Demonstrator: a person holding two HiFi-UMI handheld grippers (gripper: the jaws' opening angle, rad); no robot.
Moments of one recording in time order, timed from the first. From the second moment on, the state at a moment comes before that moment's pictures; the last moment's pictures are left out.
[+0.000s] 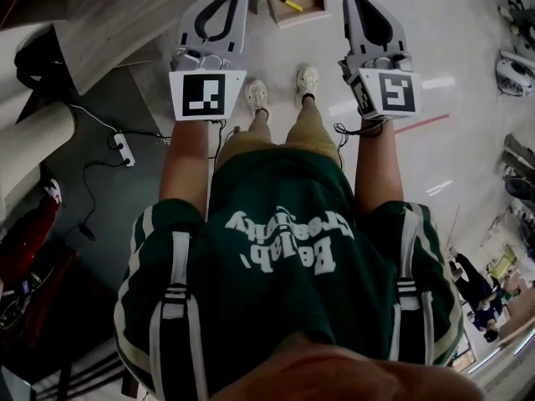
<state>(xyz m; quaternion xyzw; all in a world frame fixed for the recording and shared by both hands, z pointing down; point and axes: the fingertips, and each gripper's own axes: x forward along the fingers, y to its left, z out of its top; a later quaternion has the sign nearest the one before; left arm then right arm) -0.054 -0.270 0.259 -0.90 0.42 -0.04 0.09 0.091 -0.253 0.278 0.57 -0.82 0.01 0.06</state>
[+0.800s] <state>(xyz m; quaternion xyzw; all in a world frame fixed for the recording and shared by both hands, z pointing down) -0.033 -0.353 0.454 -0.87 0.48 -0.10 0.02 0.079 -0.340 0.510 0.46 -0.87 0.06 0.14</state>
